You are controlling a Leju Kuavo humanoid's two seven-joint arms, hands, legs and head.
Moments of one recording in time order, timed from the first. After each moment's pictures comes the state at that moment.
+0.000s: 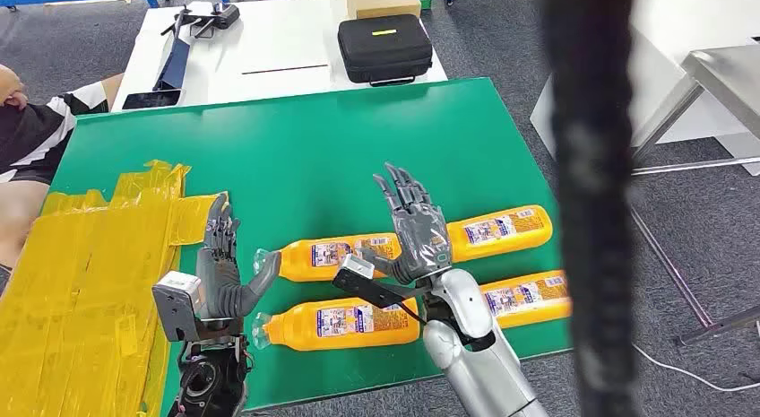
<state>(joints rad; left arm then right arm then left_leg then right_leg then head) -0.08 -0.18 -0.31 -1.41 -0.11 0.27 -0.55 -0.24 0.09 0.43 -1.38 1.13 -0.35 -0.04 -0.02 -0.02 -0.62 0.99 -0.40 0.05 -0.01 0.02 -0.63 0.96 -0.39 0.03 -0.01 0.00</state>
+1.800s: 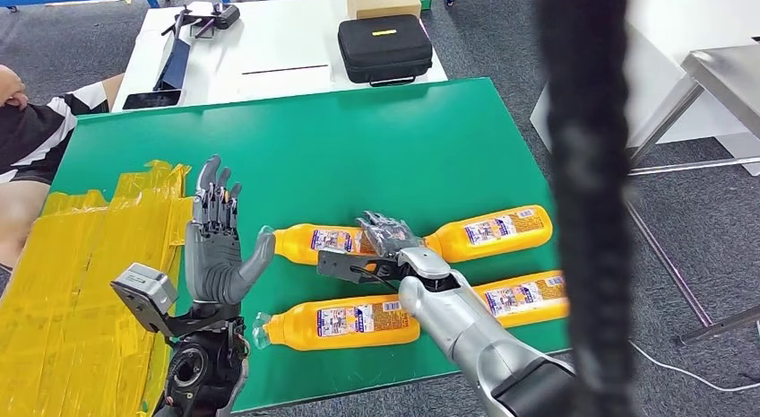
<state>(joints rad) -0.12 -0.18 -0.36 -1.57 -0.04 0.18 -0.54 -0.62 0.18 0.48 -0.60 1.03 -0.05 0.06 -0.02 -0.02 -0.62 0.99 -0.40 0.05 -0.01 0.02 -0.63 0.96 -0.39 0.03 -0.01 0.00</state>
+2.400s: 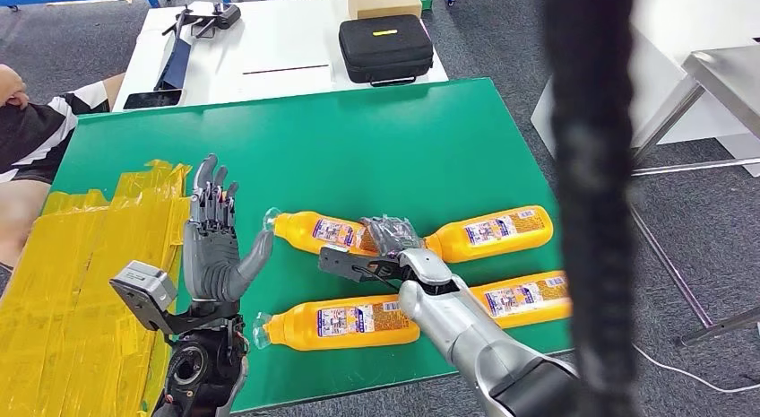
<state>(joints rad) -0.13 -0.18 -0.36 -1.57 -0.04 0.20 -0.54 -0.61 0.19 0.47 -0.57 1.02 -0.27 0.03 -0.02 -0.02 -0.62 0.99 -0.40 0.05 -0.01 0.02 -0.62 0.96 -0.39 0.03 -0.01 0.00</state>
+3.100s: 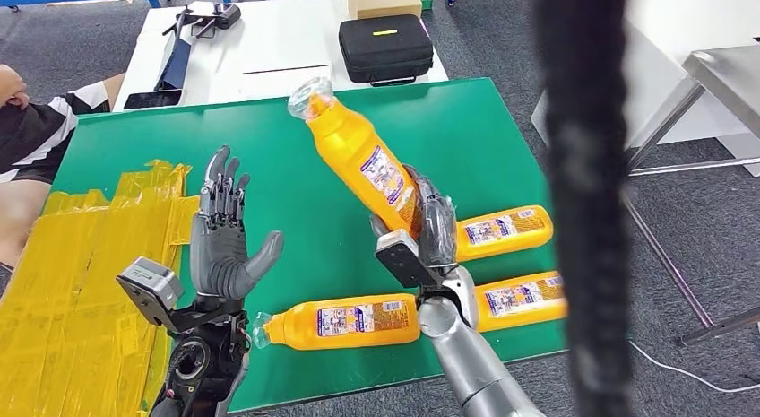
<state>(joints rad) -0.16 -0.16 -0.40 -1.57 -0.06 0.15 -0.53 -0.30 0.19 0.30 -1.12 0.54 -0.67 -0.50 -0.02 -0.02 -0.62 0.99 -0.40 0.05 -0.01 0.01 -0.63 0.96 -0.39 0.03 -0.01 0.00</state>
